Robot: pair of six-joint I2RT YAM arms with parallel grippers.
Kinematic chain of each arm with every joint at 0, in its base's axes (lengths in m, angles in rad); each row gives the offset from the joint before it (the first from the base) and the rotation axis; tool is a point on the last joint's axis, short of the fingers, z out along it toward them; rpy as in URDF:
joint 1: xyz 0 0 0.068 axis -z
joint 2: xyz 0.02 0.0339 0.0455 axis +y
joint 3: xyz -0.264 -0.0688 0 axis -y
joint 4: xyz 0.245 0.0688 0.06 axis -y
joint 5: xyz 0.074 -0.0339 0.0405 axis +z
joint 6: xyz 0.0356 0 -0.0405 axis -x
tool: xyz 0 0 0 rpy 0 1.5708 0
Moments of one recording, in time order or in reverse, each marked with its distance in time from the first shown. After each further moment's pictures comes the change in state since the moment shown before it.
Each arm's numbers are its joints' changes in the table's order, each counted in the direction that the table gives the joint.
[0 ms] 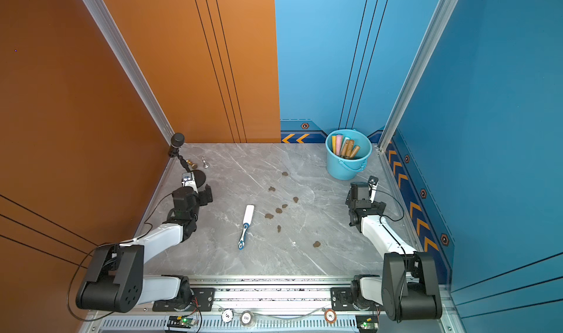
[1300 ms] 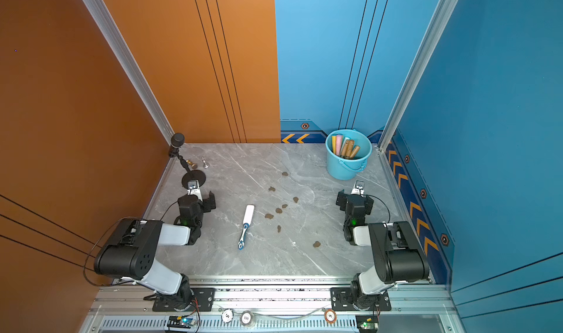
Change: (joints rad) left arm -0.024 0.229 -0.077 0.313 -0.010 -0.010; right arm -0.034 0.235 -0.278 0.937 0.165 0.227
